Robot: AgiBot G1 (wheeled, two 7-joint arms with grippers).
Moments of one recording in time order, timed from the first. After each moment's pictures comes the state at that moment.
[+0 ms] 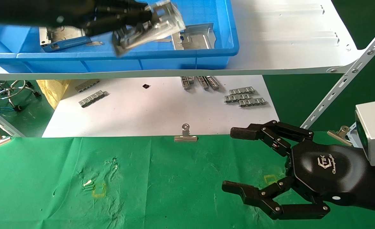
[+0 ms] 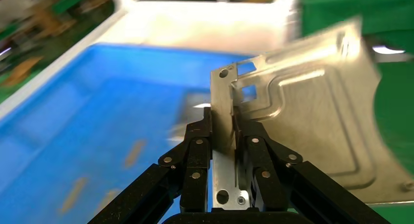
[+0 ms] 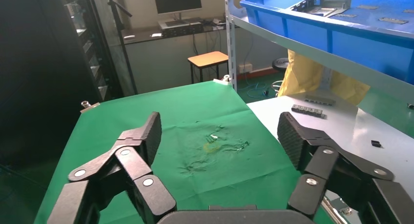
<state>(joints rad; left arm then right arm) -2.17 1.08 0.54 -0.13 1.36 1.53 0.16 1.08 -0.56 -0.38 1.23 -0.64 -1.43 0.12</state>
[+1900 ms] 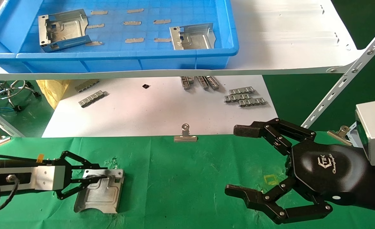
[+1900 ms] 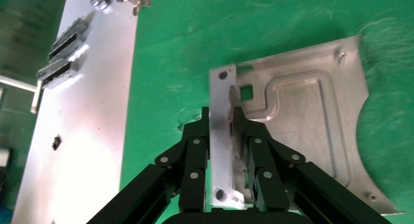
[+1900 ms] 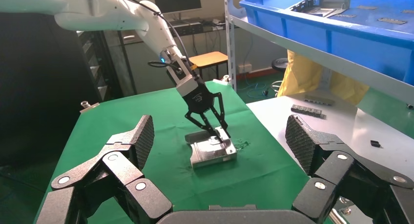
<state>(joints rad) -1.52 0.74 0.95 -0.42 0.97 1.44 0.85 1.08 -0.56 -0.38 1.23 -0.64 -1.43 0.12</state>
